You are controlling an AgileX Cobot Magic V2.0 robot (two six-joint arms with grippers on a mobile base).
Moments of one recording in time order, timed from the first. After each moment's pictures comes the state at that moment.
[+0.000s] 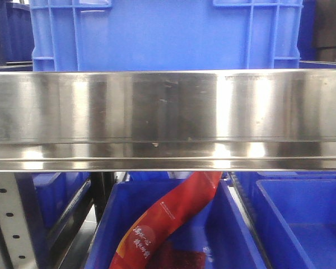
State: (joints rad) left arm -0.17 0.68 -0.98 -0.01 0.70 0.13; right arm 0.22 0.63 -0.98 0.01 0.73 0.04
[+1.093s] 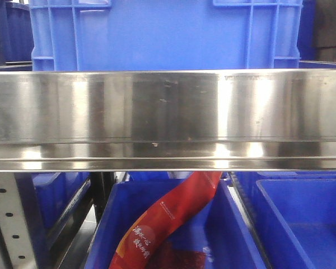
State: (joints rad) left arm -0.22 0.73 -1.04 -0.01 0.62 0.13; right arm 0.22 0.65 -1.04 0.02 0.73 0.02
